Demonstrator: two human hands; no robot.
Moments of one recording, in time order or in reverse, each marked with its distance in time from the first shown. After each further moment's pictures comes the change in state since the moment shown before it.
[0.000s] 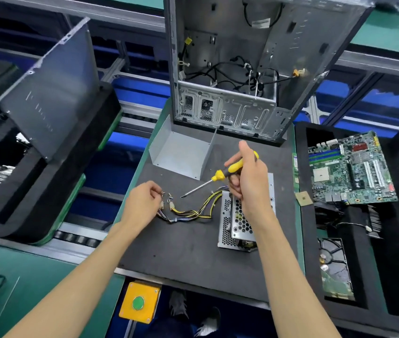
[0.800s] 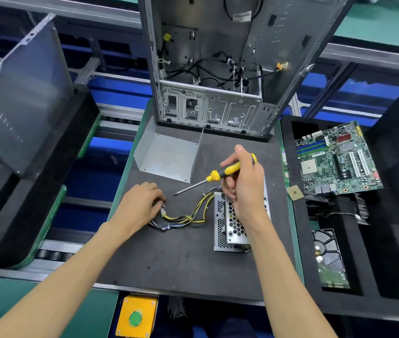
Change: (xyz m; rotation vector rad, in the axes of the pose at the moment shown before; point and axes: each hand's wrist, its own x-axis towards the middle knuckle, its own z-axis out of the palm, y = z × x) left_hand 0.031 -0.006 0.007 0.423 -0.061 0.676; right_hand 0.005 0.012 -0.002 0.173 0.016 -0.093
